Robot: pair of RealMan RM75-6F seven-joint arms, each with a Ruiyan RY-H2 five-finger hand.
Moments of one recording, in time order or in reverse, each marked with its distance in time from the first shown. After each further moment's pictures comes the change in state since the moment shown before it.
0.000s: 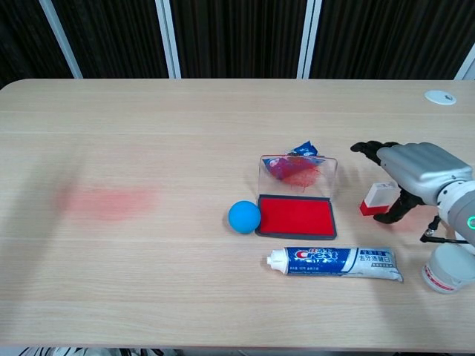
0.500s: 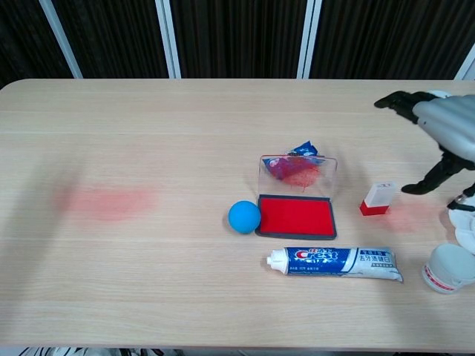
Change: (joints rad) left arm 0.003 -0.010 0.004 0.009 0.014 0.018 0.034; right arm -0.049 0.216 -0.023 -0.255 -0.123 0.131 -0.008
